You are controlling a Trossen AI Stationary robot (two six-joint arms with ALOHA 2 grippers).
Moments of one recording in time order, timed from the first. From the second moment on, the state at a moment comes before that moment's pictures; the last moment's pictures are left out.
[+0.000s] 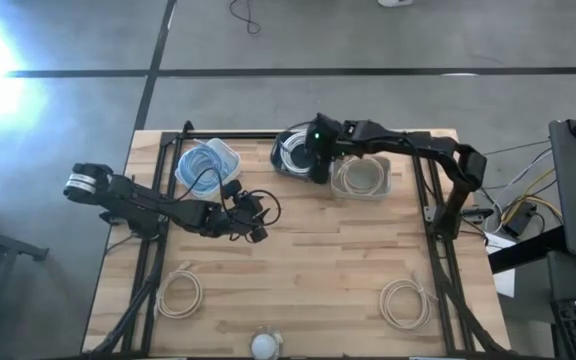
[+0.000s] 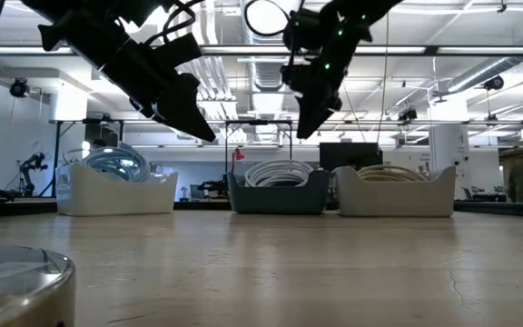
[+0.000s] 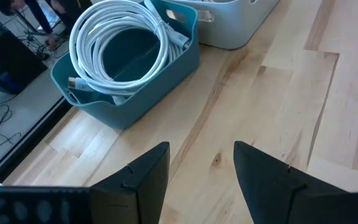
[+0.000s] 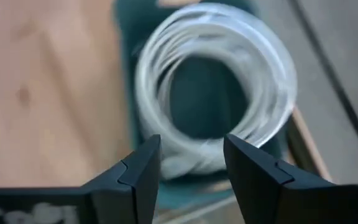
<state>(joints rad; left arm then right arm) -0.16 1.39 0.71 -0.02 -0.72 -0.24 -0.40 1.78 1.50 -0.76 0.15 -0.04</state>
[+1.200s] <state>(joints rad) -0.16 1.39 0.71 -0.02 -0.70 -0.24 0.45 1.16 0.58 -0.80 -0.44 0.81</state>
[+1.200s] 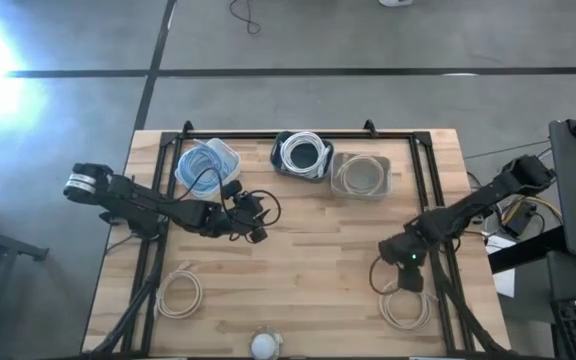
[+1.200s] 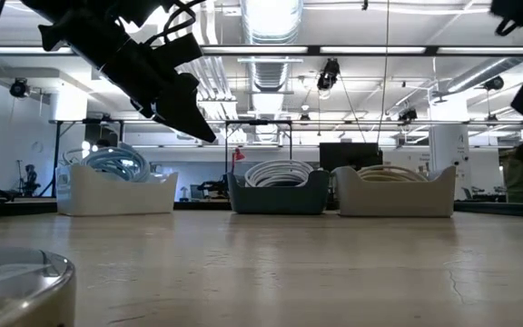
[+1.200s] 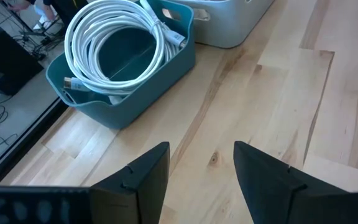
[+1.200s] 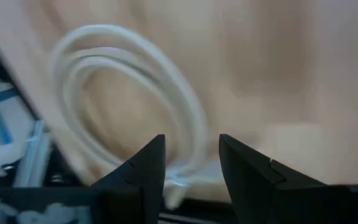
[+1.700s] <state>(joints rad) -0.16 1.39 0.71 -0.02 -0.63 -0.24 0.62 1.23 0.52 -0.61 -0.34 0.91</state>
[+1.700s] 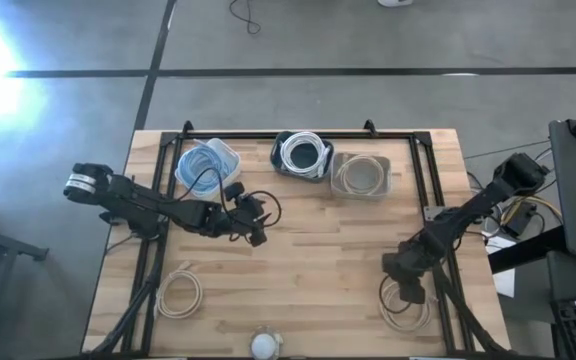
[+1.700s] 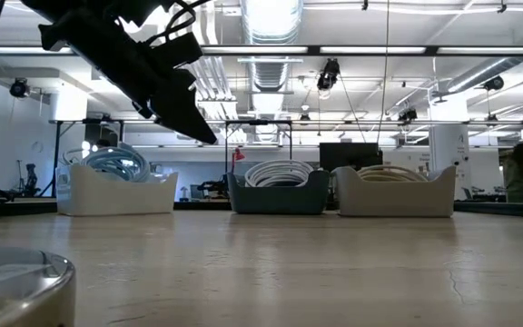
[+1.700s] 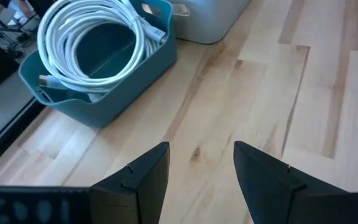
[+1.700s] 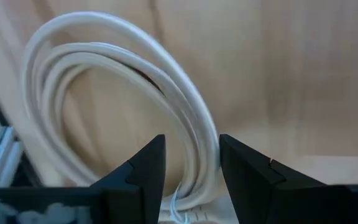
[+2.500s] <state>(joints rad) -0.16 1.39 0.71 -0.02 -0.62 -0.18 0.74 1.47 0.70 -0.61 -0.12 0.79</state>
